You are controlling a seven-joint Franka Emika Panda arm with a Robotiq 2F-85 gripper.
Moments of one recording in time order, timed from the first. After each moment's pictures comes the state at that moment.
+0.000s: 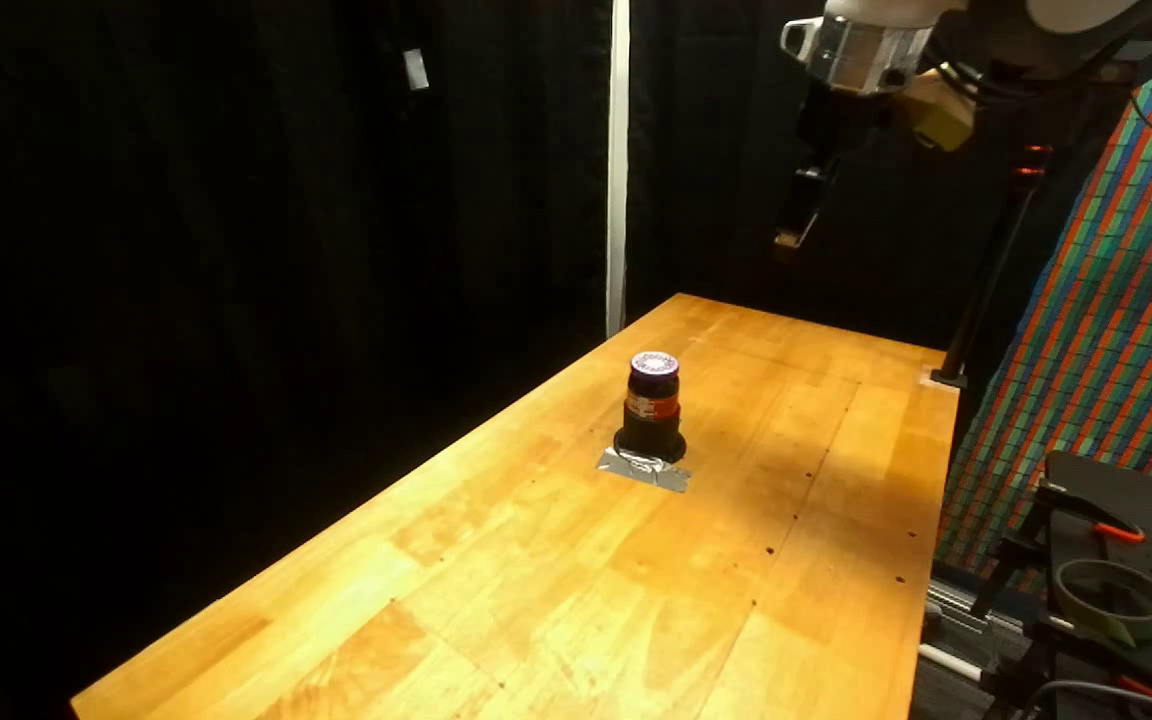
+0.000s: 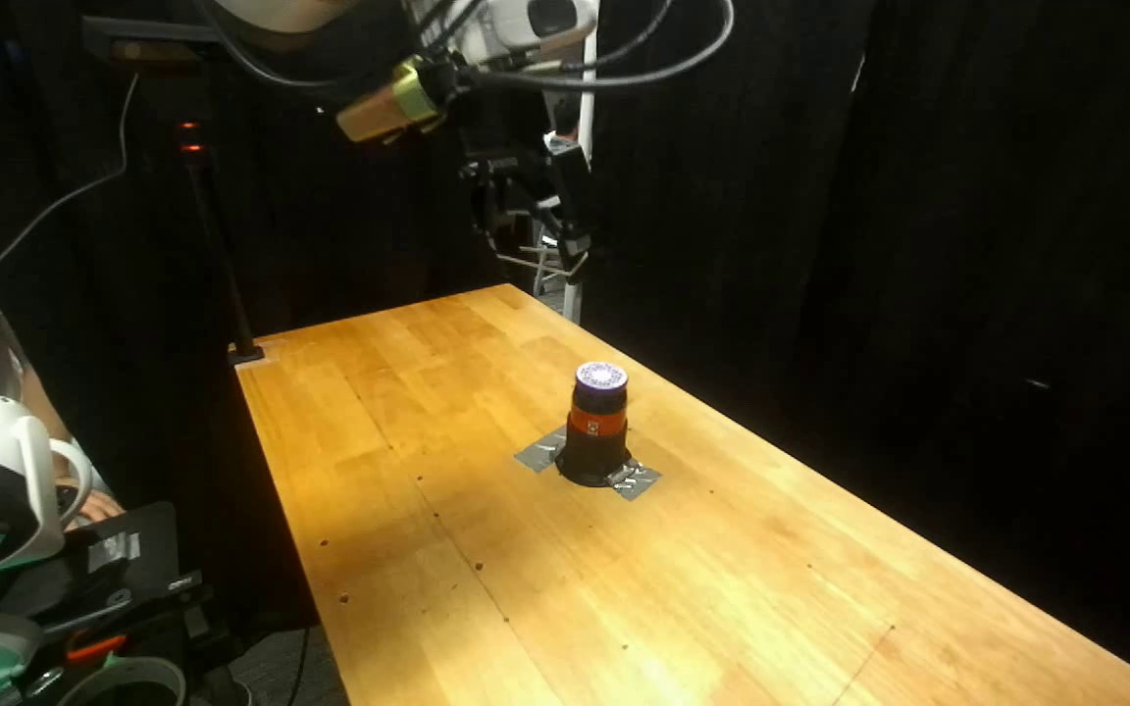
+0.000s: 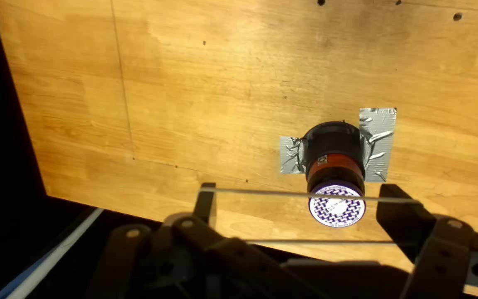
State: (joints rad) arm 0.00 -0.15 0.16 -2.25 -0.30 2.29 0.17
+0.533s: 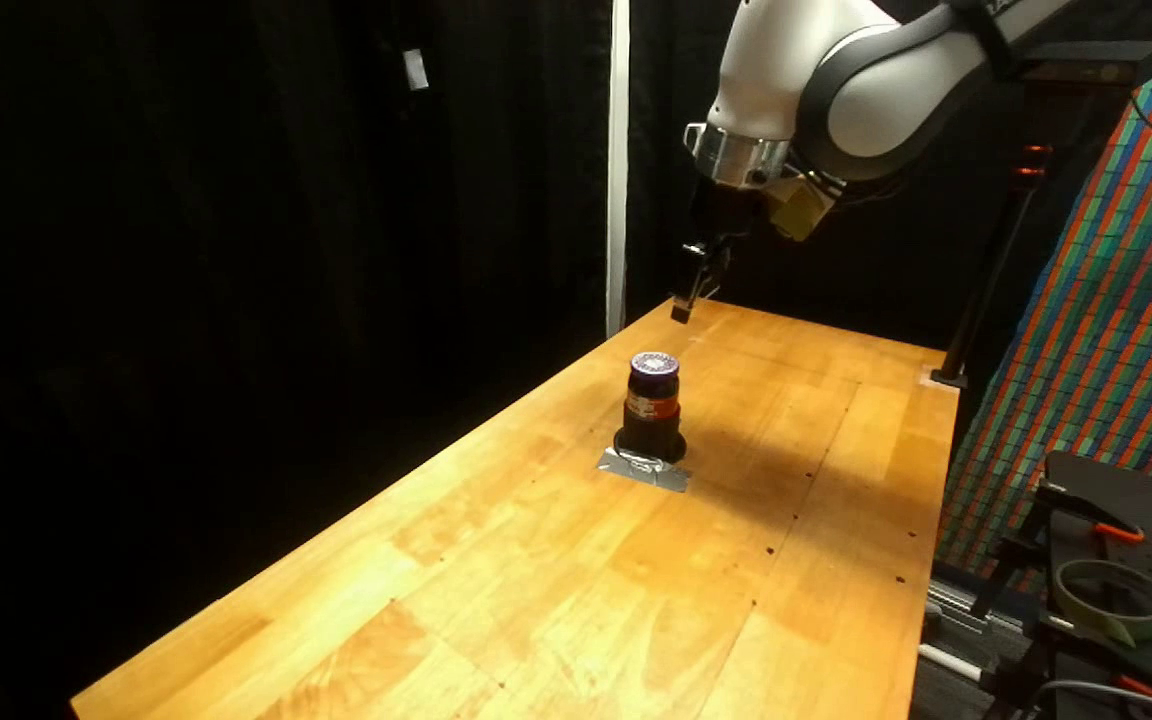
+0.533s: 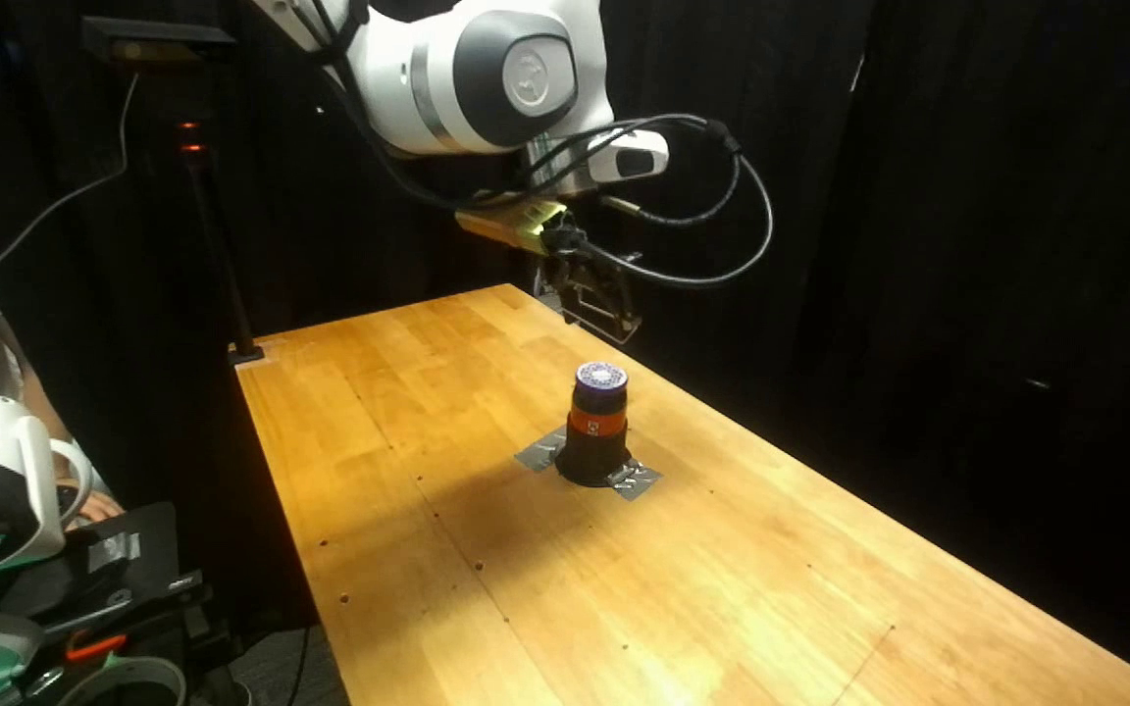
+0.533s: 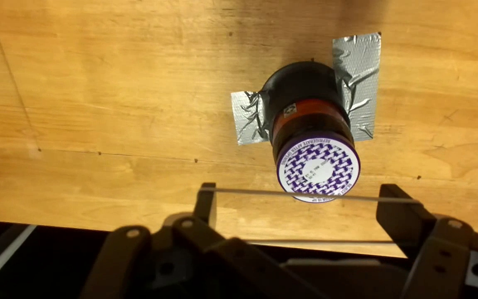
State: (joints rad) arm 0.03 0.23 0.12 -2.03 -0.23 2.48 0.20
